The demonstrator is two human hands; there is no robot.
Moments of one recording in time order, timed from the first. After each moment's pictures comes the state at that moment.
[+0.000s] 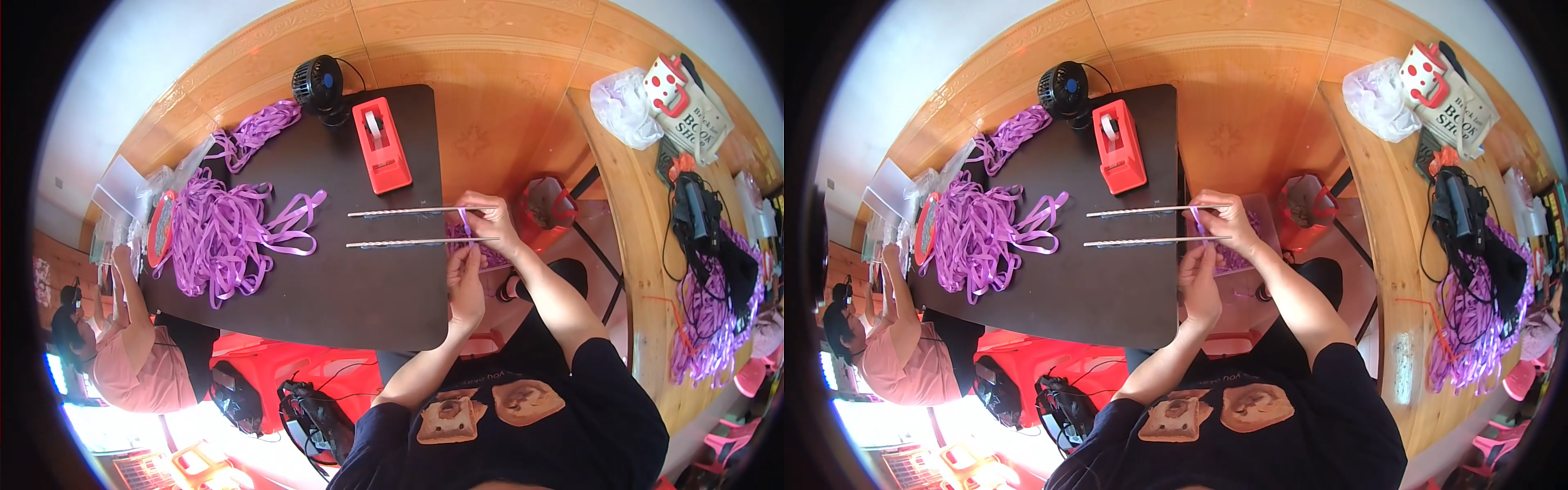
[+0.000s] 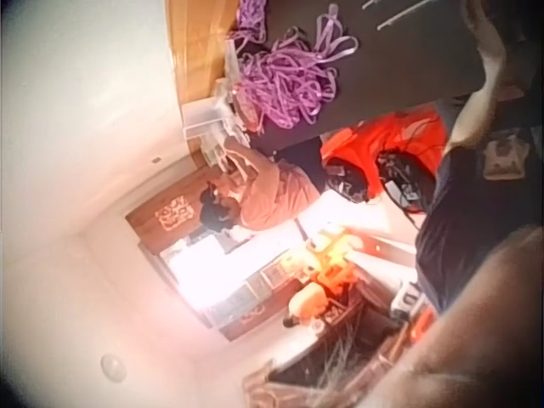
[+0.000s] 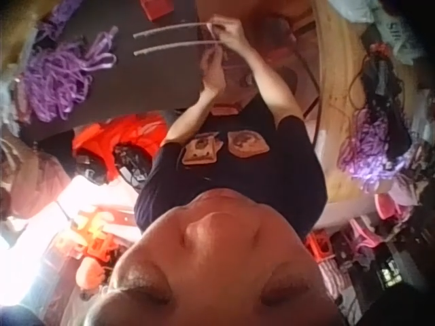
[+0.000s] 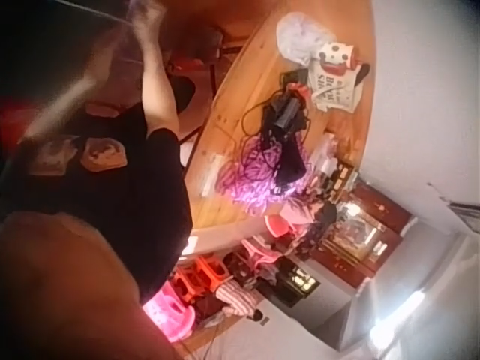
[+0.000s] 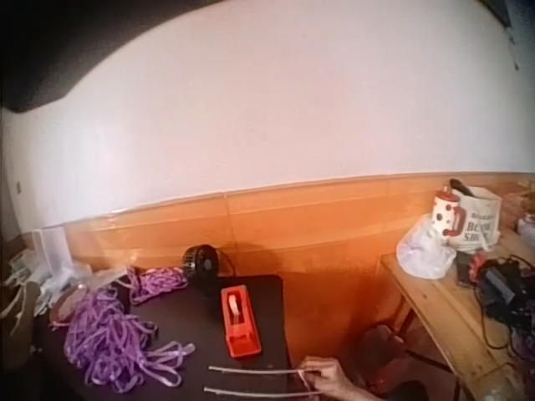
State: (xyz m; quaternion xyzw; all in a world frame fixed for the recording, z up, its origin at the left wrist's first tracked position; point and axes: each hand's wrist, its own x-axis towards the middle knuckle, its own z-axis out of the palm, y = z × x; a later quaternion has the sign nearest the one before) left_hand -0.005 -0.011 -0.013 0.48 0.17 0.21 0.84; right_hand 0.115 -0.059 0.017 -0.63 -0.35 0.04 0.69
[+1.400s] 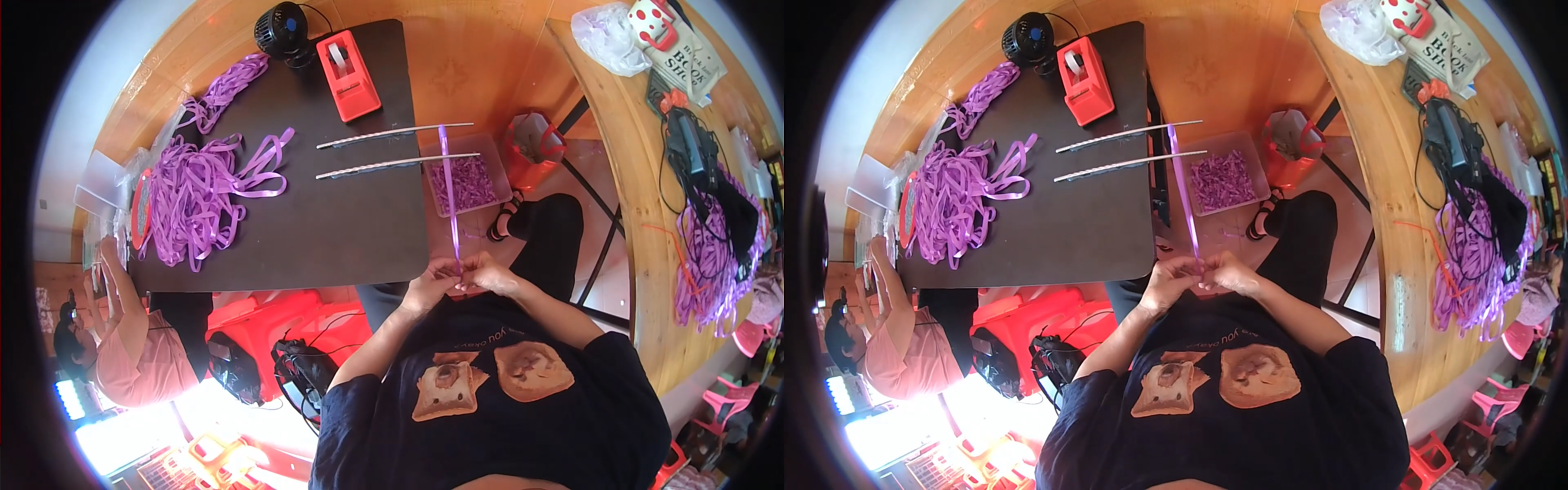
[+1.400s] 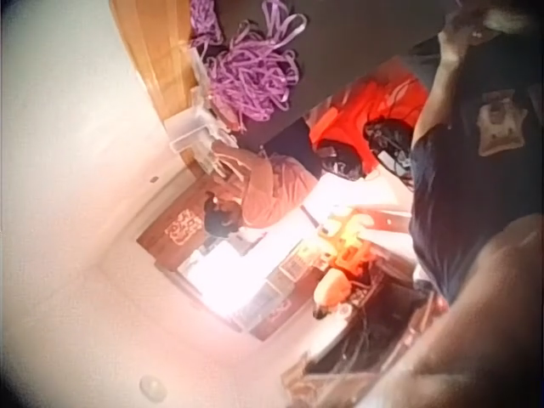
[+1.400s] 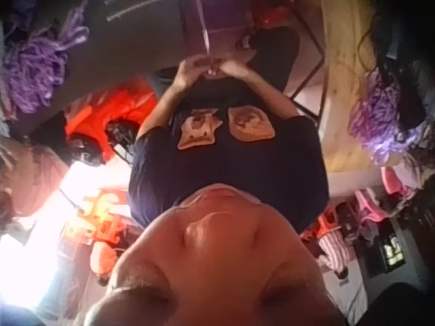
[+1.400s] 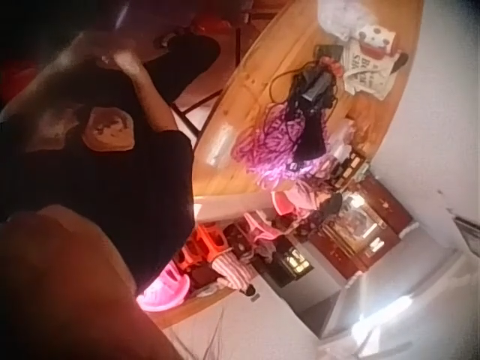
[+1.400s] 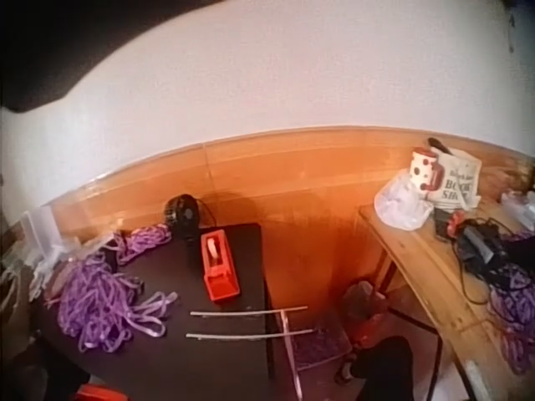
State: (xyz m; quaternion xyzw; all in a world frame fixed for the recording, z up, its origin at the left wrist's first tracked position) left_hand -0.128 0.049 -0.077 0.55 0.08 -0.16 0.81; right_hand -0.074 -0.130 -0.114 -0.57 -0.04 0.47 0.67
